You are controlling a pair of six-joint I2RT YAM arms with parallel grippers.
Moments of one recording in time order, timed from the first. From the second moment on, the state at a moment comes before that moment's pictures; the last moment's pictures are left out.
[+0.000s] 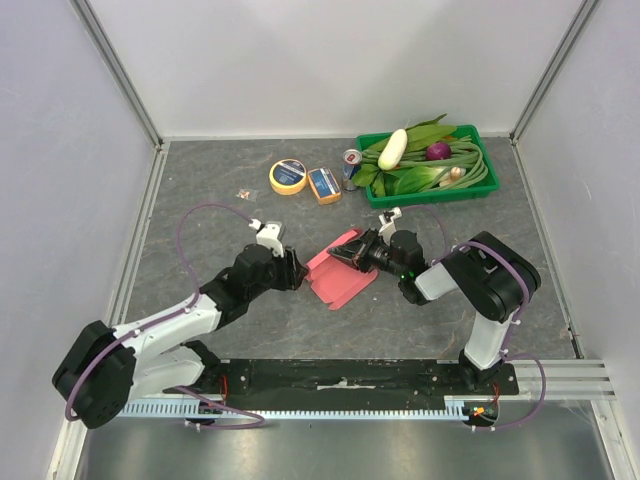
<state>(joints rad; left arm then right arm) -0.69 1.09 0.44 0.13 -0.08 -0.47 0.58 1.82 0.51 1.10 -0.37 1.33</state>
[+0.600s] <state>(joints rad) -0.73 0.81 0.35 -0.06 -0.28 -0.71 0.58 1.83 0.51 1.12 -0.37 1.34</state>
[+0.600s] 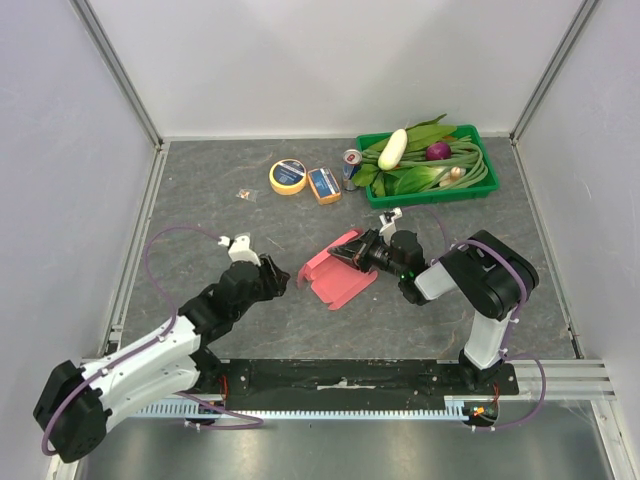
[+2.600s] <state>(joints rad) -0.94 1.37 0.50 0.25 -0.38 -0.61 0.57 1.85 0.39 1.28 -0.31 1.43</state>
